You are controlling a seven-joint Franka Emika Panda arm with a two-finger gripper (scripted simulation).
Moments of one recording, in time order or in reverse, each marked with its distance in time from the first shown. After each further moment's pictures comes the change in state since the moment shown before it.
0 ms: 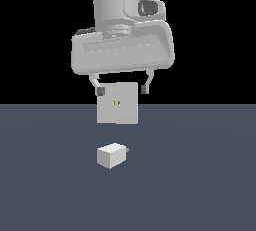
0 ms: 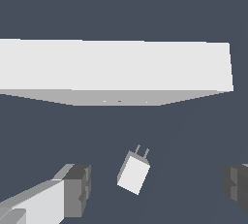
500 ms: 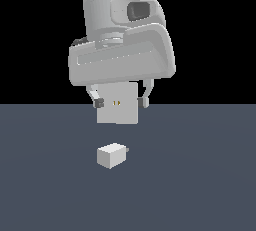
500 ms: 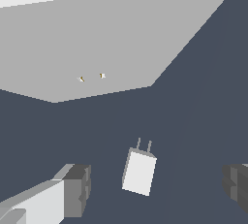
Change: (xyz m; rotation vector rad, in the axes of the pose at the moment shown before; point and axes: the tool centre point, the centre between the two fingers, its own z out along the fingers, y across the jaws) arm -0.022 0.000 0.023 -0.020 0.054 0.183
